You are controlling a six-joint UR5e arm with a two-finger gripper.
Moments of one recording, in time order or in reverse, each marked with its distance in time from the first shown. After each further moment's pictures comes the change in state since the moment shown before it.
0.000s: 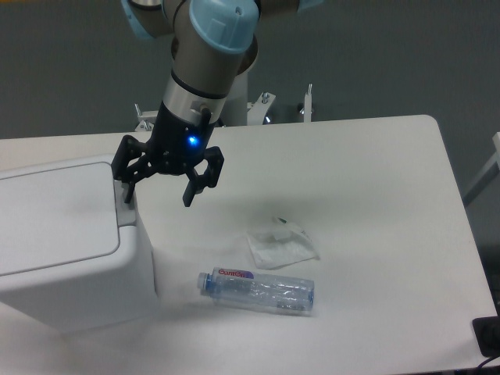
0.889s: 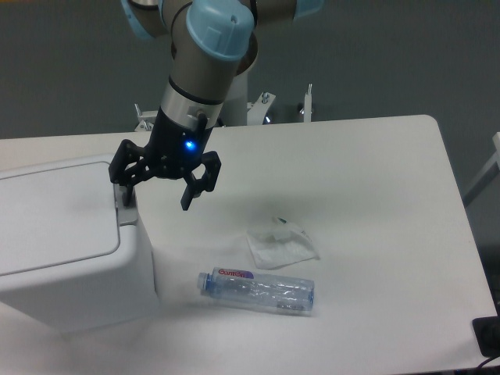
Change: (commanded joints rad) arm -0.002 0.002 -0.018 0.020 0.000 0.002
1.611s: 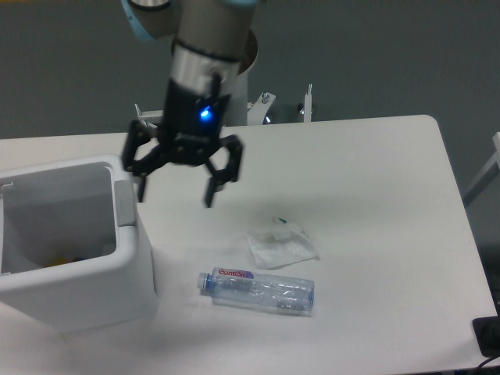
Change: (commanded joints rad) arm 0.123 0.011 0.215 0.100 0.211 0.055
